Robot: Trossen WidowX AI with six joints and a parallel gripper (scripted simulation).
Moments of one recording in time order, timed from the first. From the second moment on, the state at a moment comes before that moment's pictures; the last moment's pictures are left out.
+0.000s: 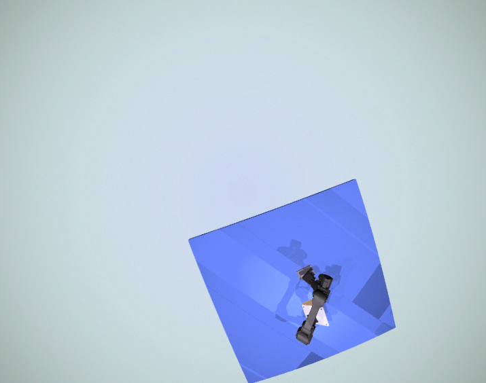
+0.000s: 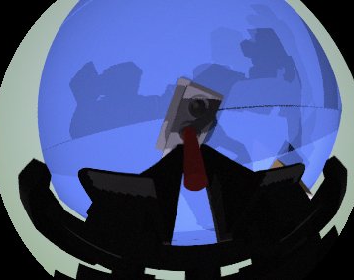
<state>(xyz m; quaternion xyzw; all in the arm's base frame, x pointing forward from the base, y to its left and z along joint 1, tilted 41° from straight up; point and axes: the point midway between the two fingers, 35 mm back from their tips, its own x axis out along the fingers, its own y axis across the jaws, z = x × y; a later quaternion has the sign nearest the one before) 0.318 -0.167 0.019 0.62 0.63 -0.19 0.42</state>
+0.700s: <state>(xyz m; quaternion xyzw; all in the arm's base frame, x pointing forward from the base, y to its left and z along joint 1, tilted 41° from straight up) 0.317 -0.165 0.018 0.62 0.63 -0.19 0.42</state>
